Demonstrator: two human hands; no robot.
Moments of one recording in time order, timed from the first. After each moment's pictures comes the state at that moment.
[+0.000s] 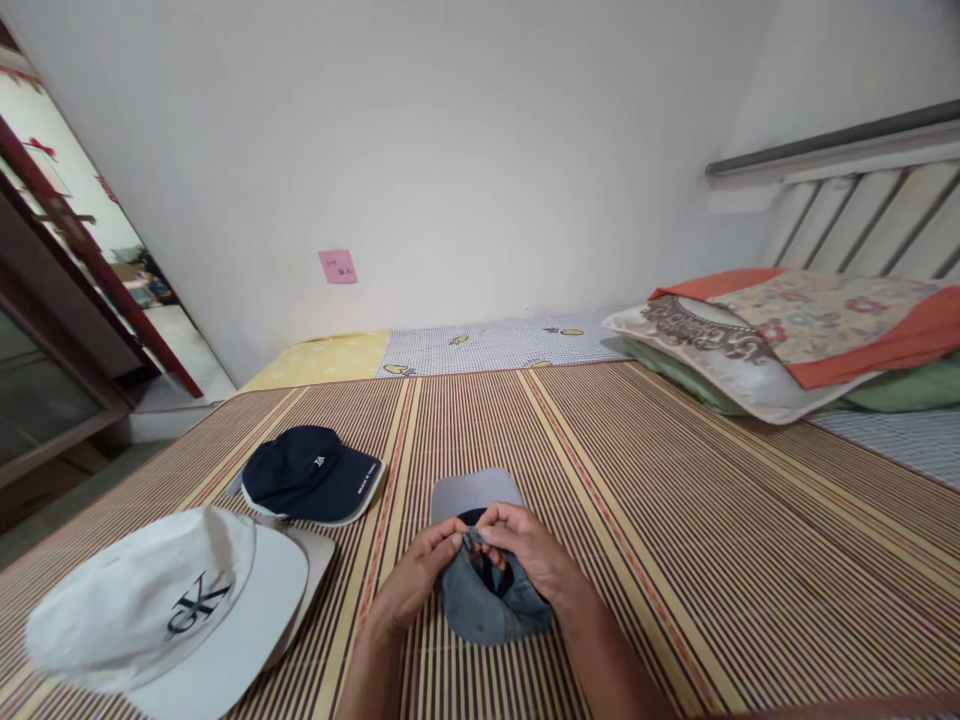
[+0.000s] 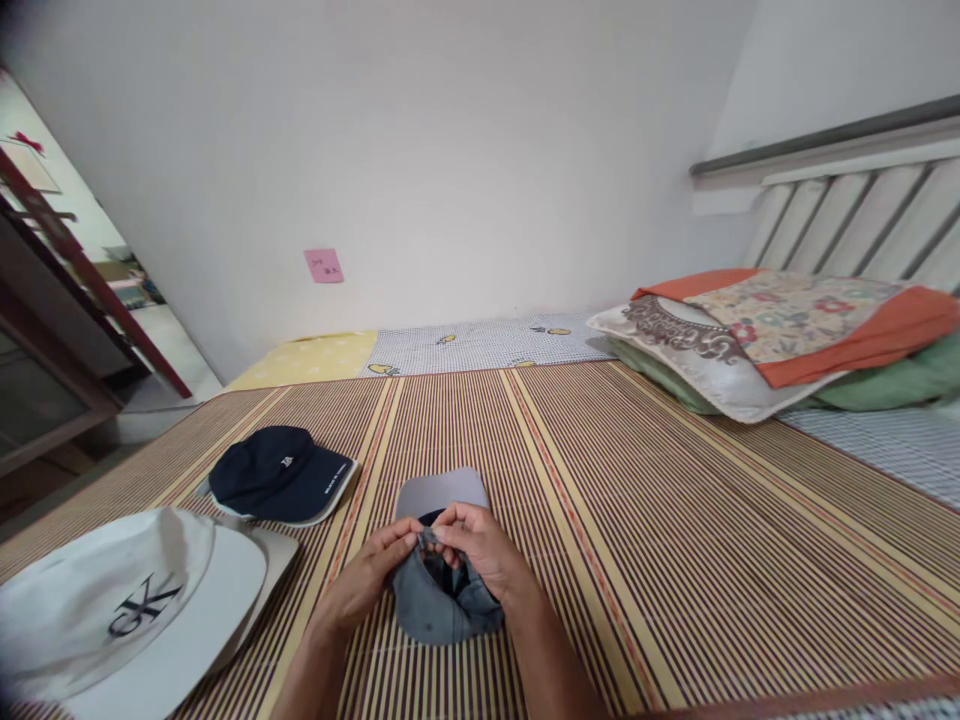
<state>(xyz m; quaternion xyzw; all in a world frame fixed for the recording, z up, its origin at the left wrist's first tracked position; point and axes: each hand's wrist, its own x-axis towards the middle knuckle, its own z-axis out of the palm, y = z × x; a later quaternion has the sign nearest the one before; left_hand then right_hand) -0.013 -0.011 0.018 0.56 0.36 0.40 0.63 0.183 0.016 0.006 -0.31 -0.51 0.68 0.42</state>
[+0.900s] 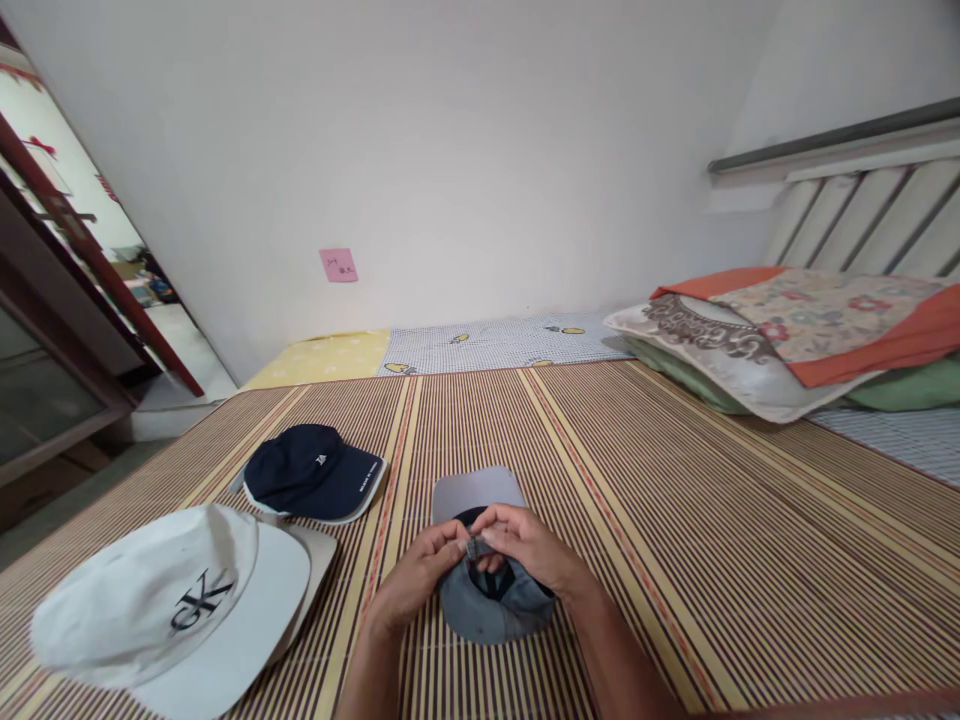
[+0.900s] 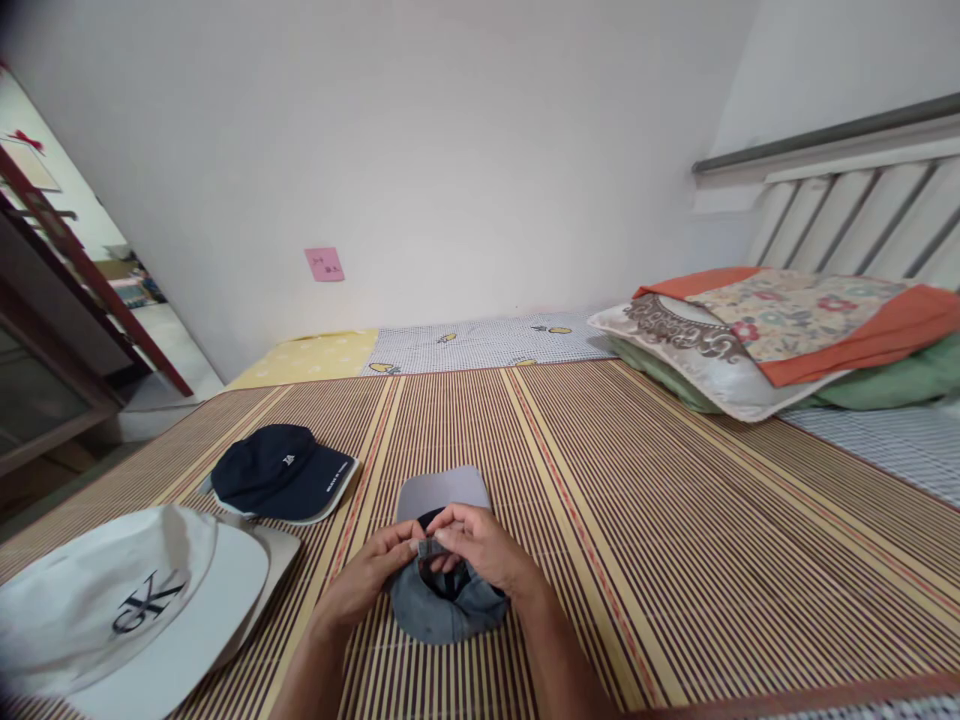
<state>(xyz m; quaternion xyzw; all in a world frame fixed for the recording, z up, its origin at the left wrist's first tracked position) -0.012 -0.014 0.025 0.55 0.34 0.39 0.66 0.192 0.013 0.011 -0.29 -0.59 0.65 0.37</state>
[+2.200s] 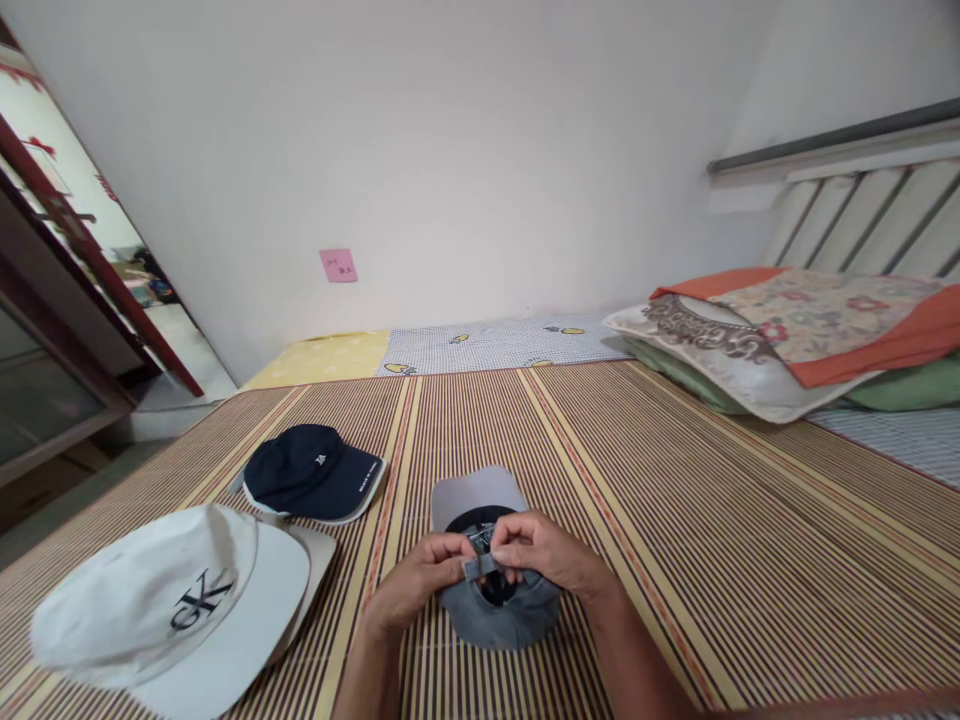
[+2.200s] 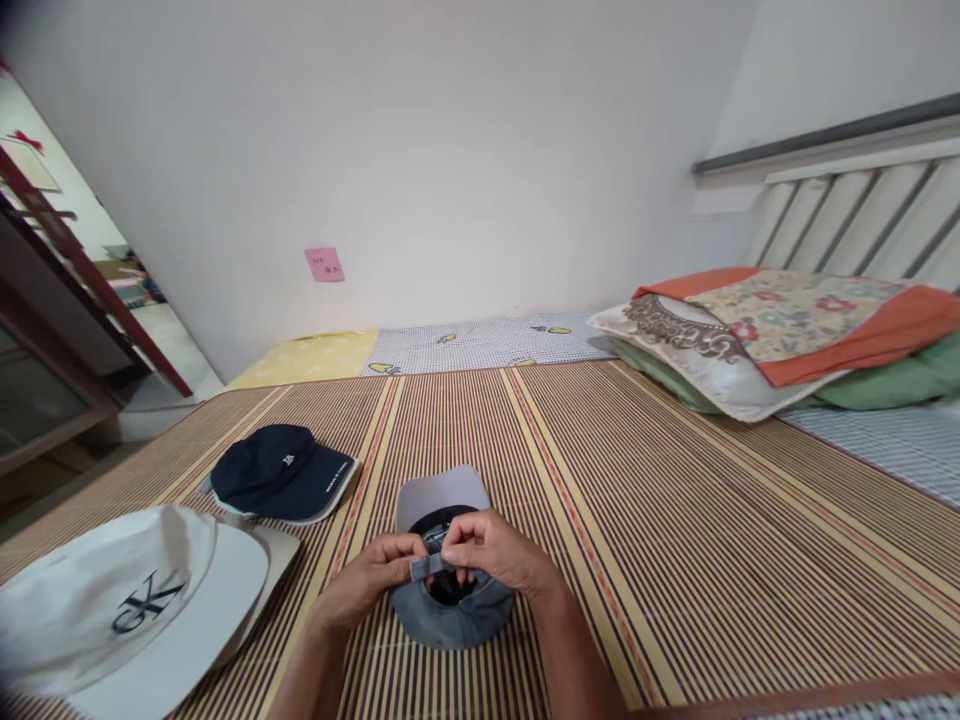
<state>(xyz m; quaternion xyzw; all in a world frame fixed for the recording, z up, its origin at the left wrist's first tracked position) -0.017 -0.018 0.026 0.55 0.37 0.34 0.67 0.216 0.011 0.023 -0.29 -0.64 0.64 0.31</state>
